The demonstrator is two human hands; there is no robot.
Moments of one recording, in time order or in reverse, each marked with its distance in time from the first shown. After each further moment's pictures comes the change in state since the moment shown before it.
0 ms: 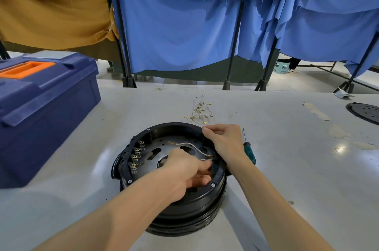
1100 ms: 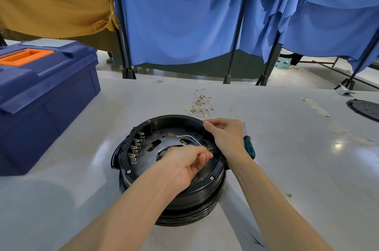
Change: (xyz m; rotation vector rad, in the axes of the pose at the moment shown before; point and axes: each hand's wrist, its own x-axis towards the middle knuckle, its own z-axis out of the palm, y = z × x) left_hand 0.019 -0.003 0.002 -0.348 -0.053 -0.147; right_hand -0.006 0.000 0.002 -0.022 0.050 -0.044
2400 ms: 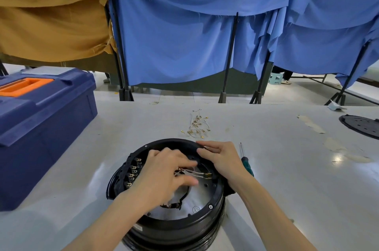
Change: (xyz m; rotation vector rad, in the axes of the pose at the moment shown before) left_hand -0.009 0.029 -0.050 1.492 0.041 1.008; right_hand 0.009 0.005 -0.010 0.101 -0.268 0.081
